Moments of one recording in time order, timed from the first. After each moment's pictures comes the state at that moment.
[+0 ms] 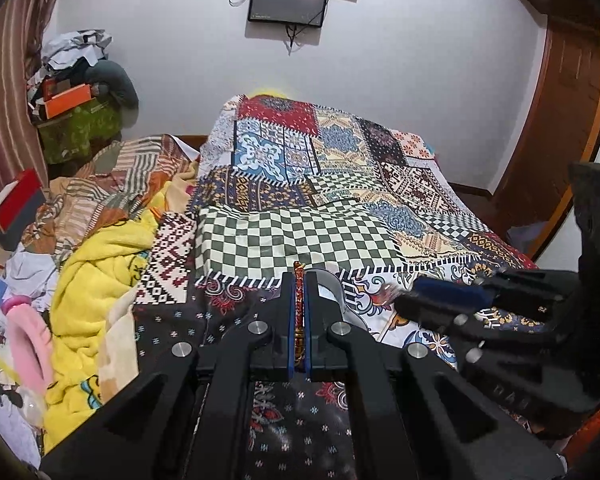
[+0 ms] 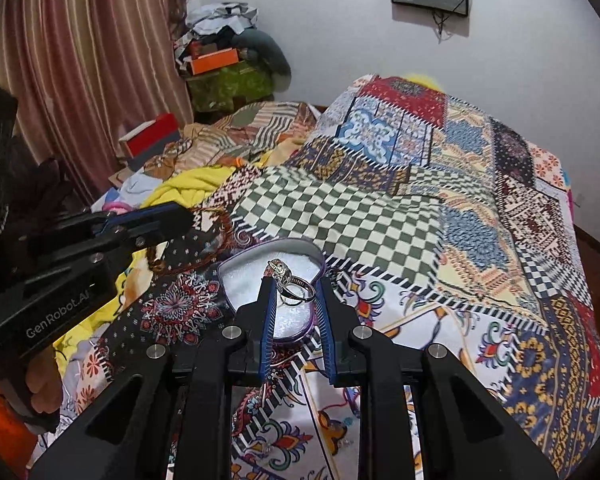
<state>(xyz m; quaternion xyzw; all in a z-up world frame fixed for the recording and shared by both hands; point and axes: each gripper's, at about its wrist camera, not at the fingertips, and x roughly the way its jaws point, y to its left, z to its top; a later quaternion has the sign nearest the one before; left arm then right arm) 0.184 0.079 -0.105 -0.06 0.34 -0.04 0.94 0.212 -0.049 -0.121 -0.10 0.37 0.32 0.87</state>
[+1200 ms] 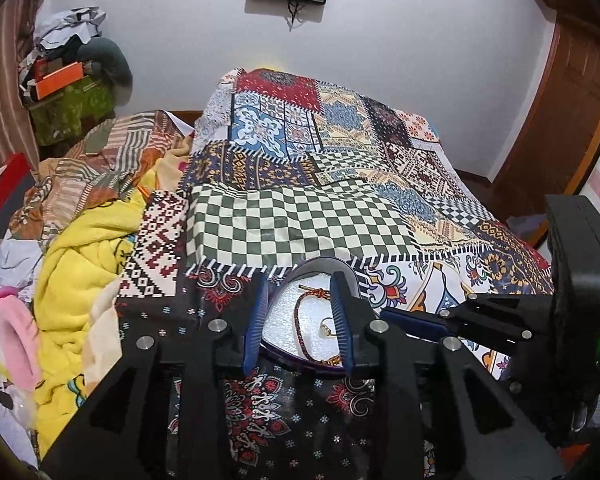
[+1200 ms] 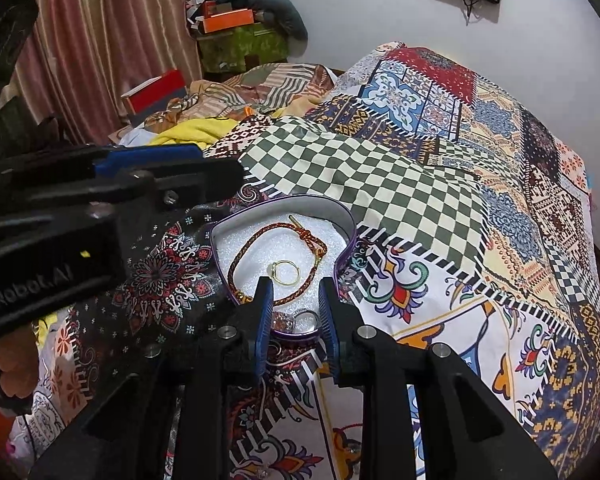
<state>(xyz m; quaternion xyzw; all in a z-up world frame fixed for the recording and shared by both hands) 0.206 0.088 -0.124 -0.07 0.37 -0.04 0.92 0.221 -0.021 -0.162 -0.15 0.40 0.33 0.84</state>
